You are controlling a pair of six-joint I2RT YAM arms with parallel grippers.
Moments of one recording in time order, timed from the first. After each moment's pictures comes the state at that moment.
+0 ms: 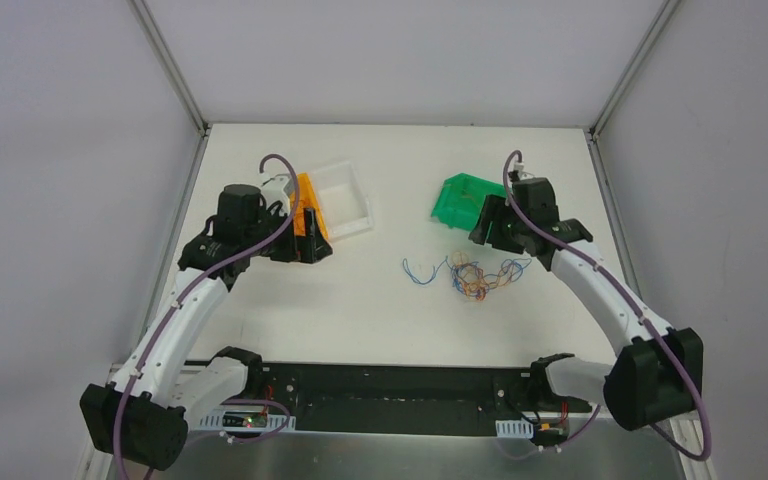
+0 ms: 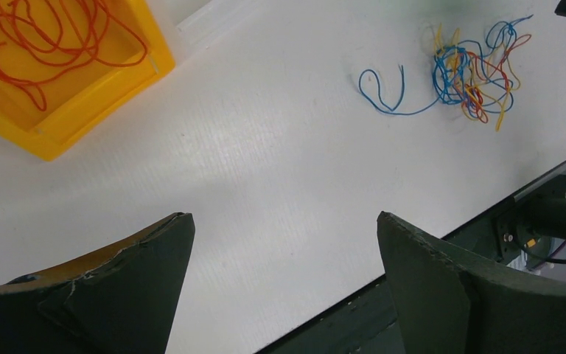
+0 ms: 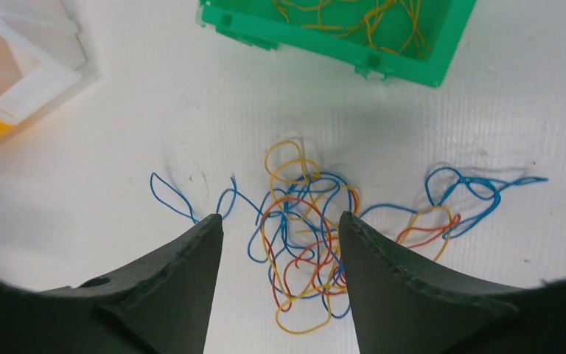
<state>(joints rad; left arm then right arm) -0.21 0.96 0.90 -0.62 0.38 -0.25 0.31 1.27 0.98 -0.55 -0.06 0.45</state>
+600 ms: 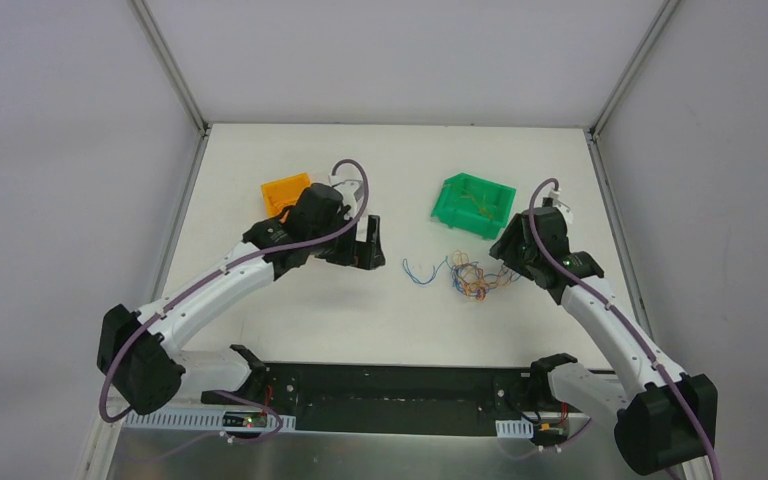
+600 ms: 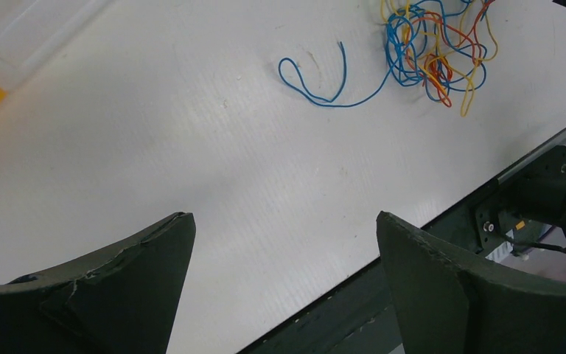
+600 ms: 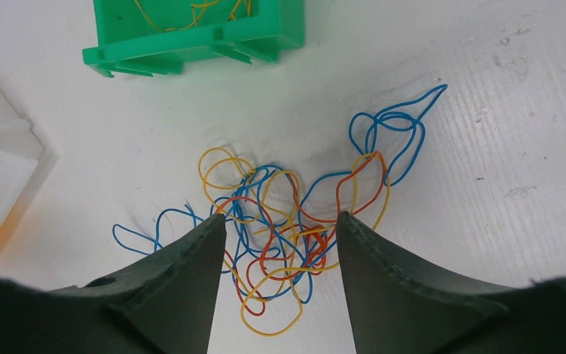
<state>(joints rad) -0.66 1.21 1.04 -0.59 0.12 -0.44 0.31 1.01 0.73 -0.55 0.18 0.73</state>
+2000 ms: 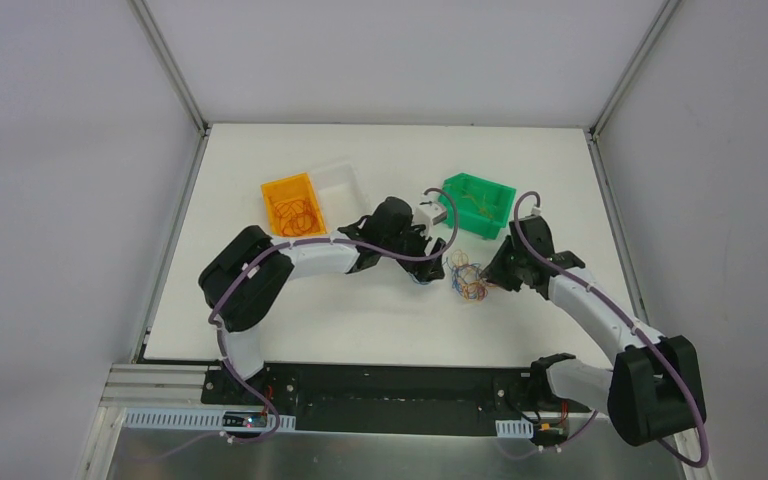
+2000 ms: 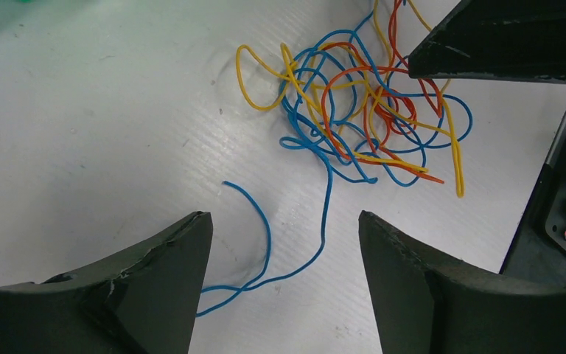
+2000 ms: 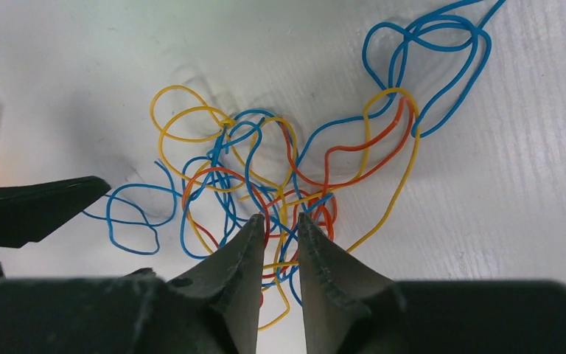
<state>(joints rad) -0.82 1.81 1.05 0.15 0.35 -0.19 0.30 1.16 0.65 -0.50 0.00 0.83</state>
